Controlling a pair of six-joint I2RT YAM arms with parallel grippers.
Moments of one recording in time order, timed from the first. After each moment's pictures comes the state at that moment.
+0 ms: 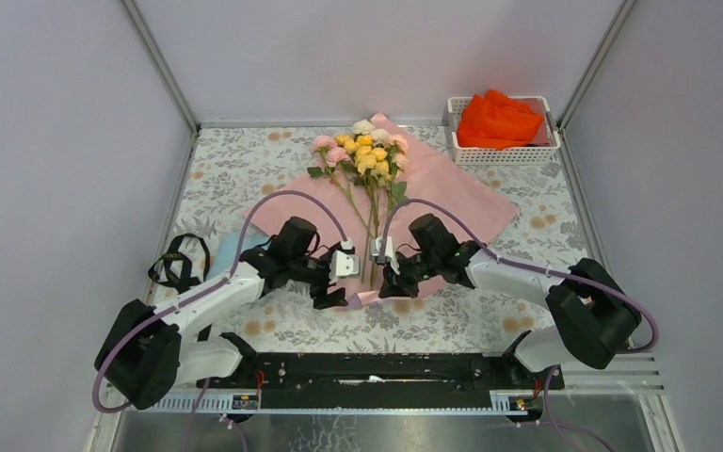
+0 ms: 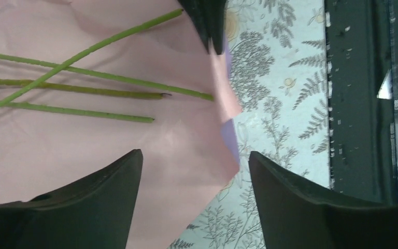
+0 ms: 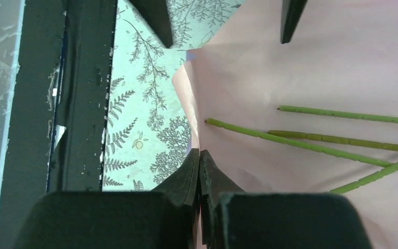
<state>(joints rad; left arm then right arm) -0.62 1.19 0.62 -0.30 0.72 0.70 0.75 1.44 0.71 -0.12 -0.78 -0.48</state>
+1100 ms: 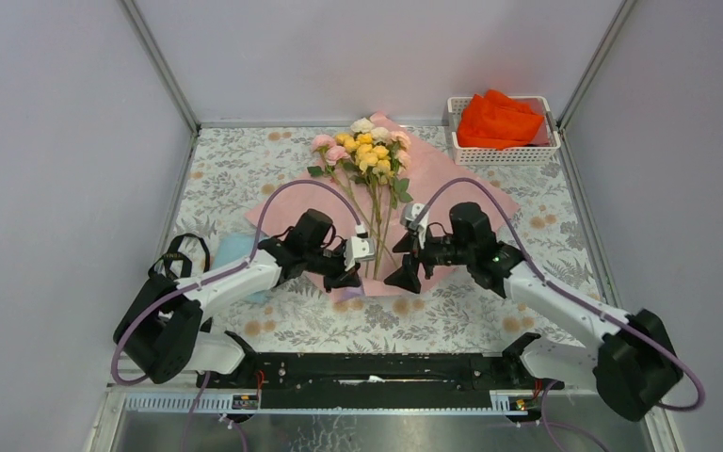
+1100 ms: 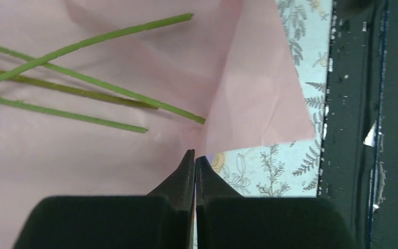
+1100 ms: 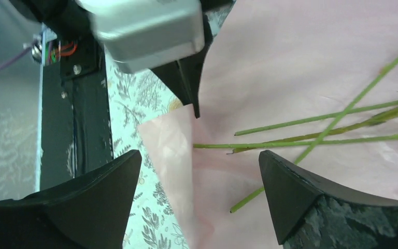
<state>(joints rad) -0.65 1.33 0.69 -0.22 0.71 0.49 0.62 1.20 0.66 -0.01 -0.77 -0.19</state>
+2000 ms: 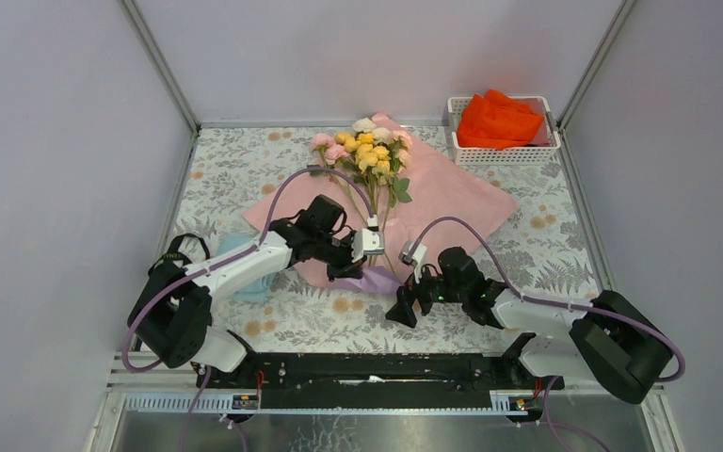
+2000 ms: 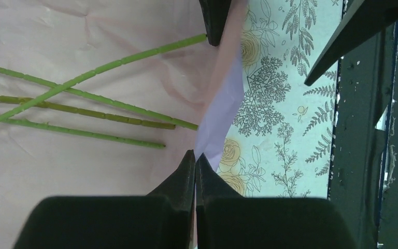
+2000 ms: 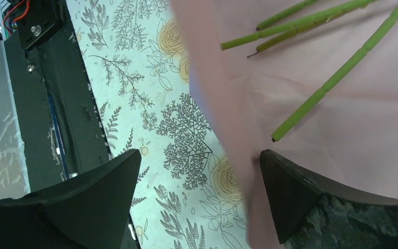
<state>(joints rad) -0.64 1.45 0.90 -0.44 0.67 0.62 0.74 1.20 0.31 0.32 -0.53 0.10</state>
